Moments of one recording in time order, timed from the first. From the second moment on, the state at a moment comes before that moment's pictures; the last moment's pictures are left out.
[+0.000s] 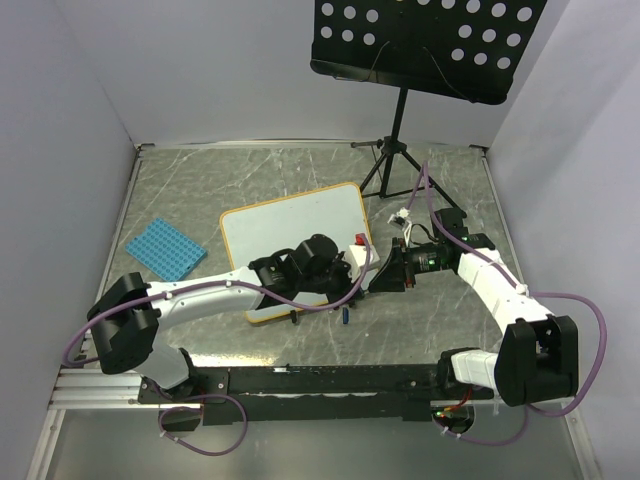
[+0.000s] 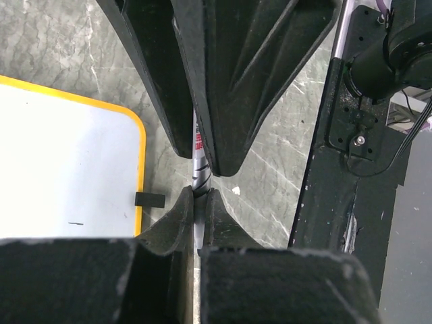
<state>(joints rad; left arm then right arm) -1.06 1.50 1.02 -0.04 0.26 -0.02 0.13 1.23 0.82 -0.76 -1.26 -0.37</state>
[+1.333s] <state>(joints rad) -0.99 1.24 0.84 0.13 0.25 -0.19 0.12 1.23 0.84 -0.77 -1.25 -0.40</state>
